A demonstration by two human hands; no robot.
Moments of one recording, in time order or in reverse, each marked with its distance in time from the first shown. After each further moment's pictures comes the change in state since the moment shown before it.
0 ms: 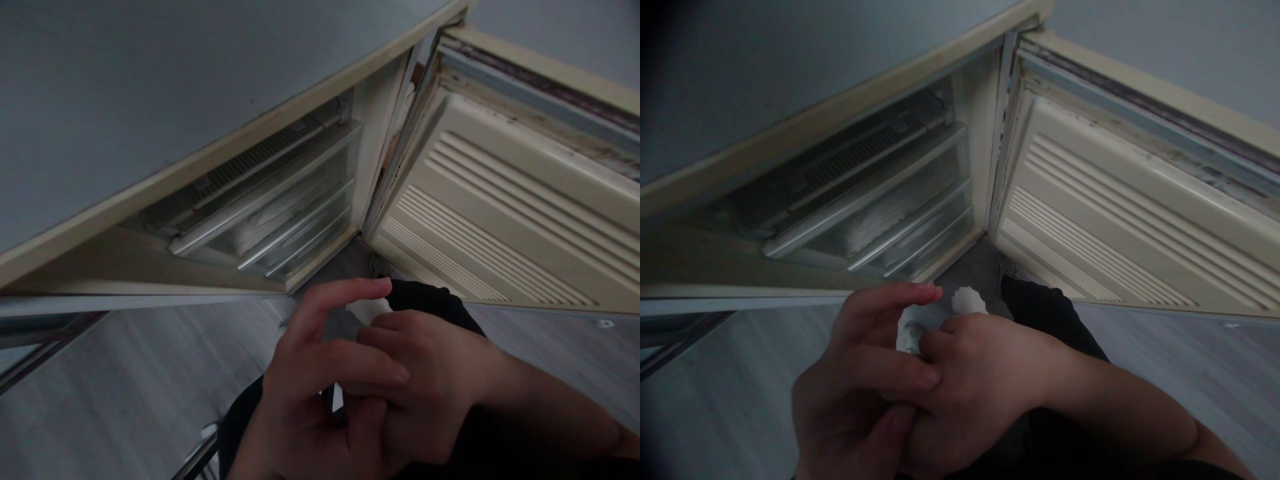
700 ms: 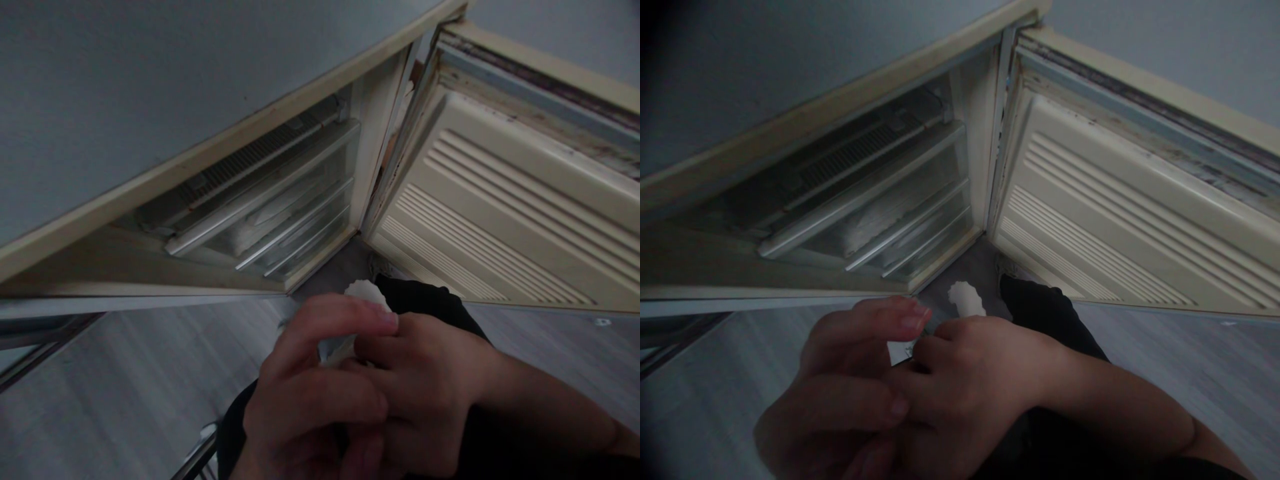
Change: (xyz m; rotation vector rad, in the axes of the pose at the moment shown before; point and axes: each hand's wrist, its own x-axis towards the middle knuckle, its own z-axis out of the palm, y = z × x) left_hand -0.002 -0.003 0.004 -0.041 0.087 0.143; right_hand -0.008 0.004 0.019 -0.053 0.362 -0.178
